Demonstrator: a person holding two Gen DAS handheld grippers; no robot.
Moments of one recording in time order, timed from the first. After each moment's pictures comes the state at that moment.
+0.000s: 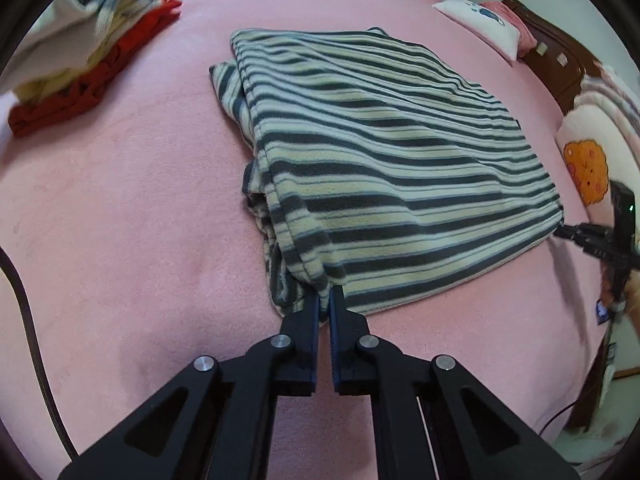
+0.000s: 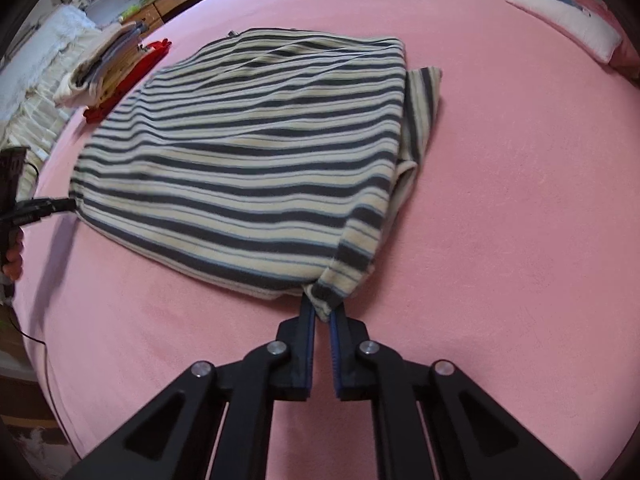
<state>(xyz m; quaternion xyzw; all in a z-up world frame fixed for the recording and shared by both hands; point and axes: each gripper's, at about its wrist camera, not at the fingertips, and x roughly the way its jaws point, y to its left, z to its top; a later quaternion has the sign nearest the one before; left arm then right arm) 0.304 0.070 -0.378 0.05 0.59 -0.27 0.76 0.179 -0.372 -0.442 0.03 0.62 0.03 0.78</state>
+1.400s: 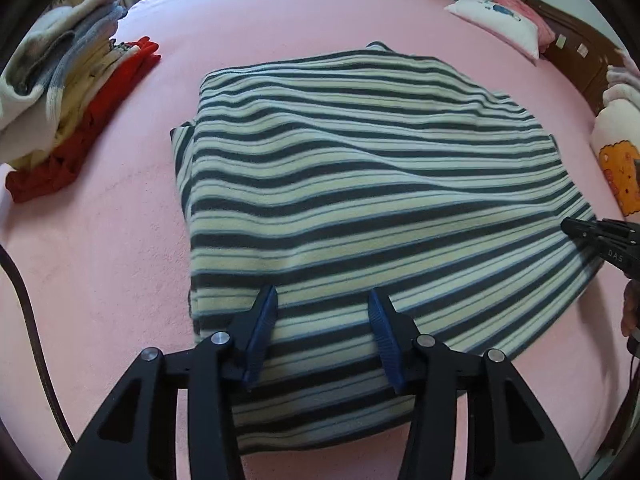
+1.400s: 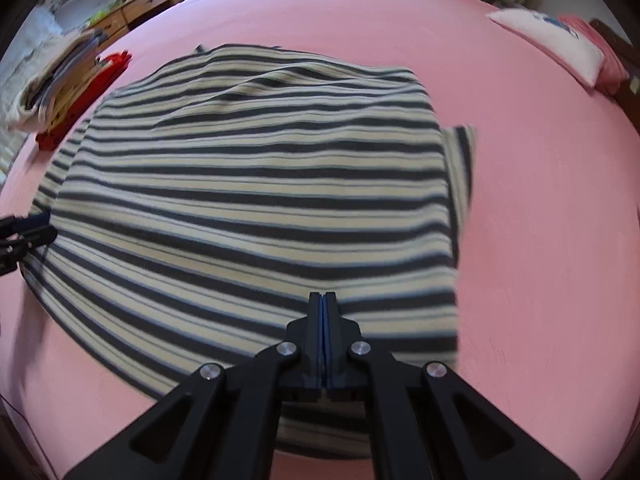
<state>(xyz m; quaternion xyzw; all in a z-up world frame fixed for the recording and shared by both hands) 0.333 -0.004 -0.398 0.08 0.56 -0.22 0.79 0.251 -0.335 -0.467 0.02 0.60 -0.05 0.80</state>
